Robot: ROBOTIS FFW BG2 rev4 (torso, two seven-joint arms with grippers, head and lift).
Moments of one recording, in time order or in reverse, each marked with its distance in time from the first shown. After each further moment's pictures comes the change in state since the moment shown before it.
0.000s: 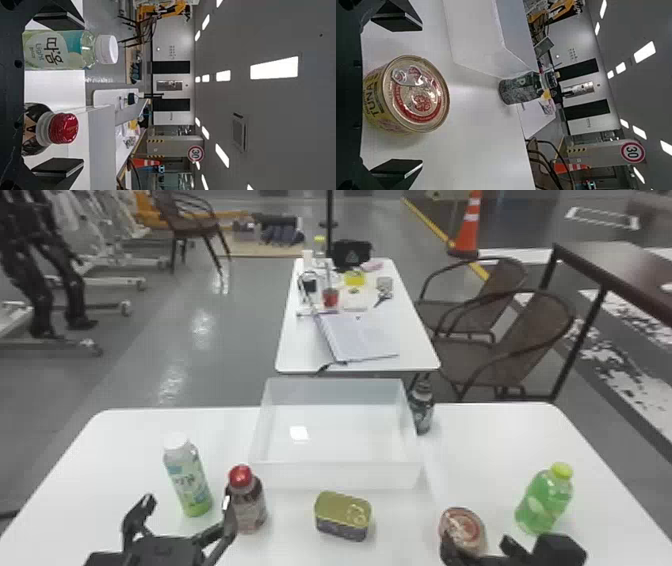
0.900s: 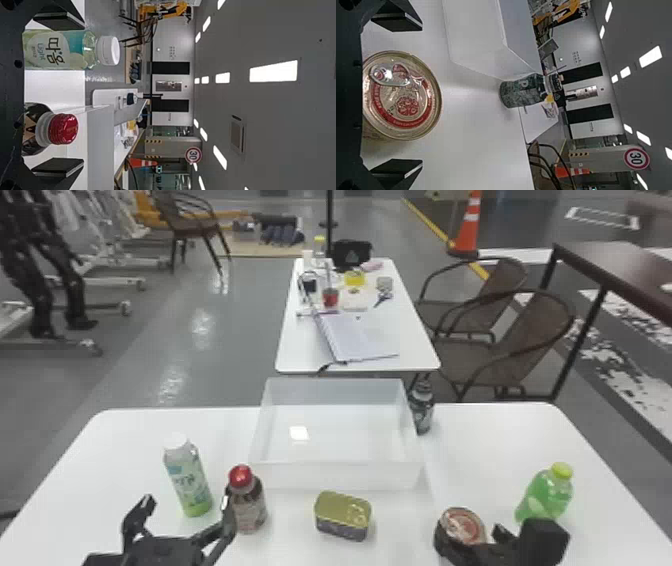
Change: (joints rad) left arm -0.006 0.000 -0.001 0.017 0.022 -0.017 -0.005; right arm -0.076 0.002 0.005 0.077 0.028 0.011 0.014
